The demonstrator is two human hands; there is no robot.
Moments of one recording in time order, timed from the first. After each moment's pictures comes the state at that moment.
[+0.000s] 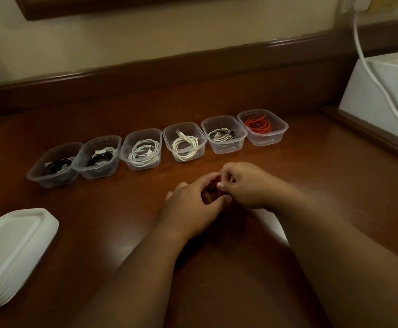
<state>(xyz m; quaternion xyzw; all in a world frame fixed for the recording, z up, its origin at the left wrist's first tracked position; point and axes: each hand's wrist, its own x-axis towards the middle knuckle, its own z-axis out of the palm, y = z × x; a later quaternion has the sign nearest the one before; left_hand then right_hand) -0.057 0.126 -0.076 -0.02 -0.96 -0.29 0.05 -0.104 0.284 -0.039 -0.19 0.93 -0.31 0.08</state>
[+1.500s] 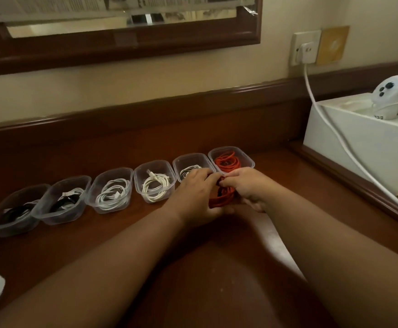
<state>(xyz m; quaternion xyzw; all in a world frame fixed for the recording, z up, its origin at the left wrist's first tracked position) -0.176 0.186 -0.044 -0.27 -0.95 -0.08 0.15 -0.186 0.355 -0.023 0.02 0.76 -0.63 0.14</state>
